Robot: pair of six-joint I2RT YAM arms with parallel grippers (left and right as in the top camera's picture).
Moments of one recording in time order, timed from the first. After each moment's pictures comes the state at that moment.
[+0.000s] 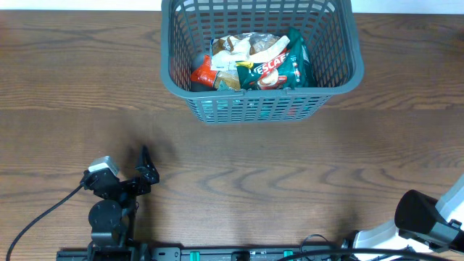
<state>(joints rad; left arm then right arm) -0.03 0.01 0.09 -0.29 -0.11 -0.37 -0.41 1.75 2.39 -1.30 0.31 0.30</state>
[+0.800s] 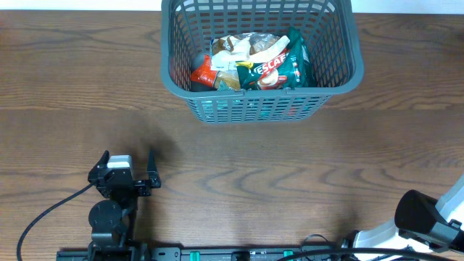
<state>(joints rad) -0.03 0.01 0.08 -0.26 -0.05 -0.01 -0.41 1.75 2.39 -1.30 0.31 0.30</state>
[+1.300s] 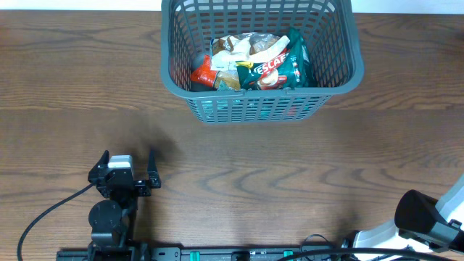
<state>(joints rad) -0.03 0.01 0.08 -0.26 -0.05 0.01 -0.41 1.75 2.39 -1.30 0.31 0.30</state>
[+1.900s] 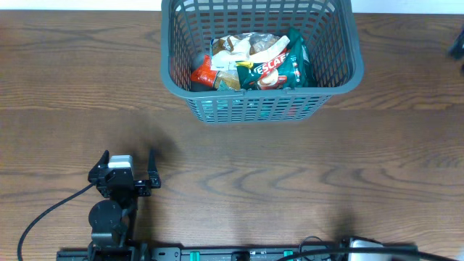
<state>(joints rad) -0.03 0.01 0.08 -0.26 -0.05 0.01 -0.13 1.34 2.26 -1.33 0.31 0.30</state>
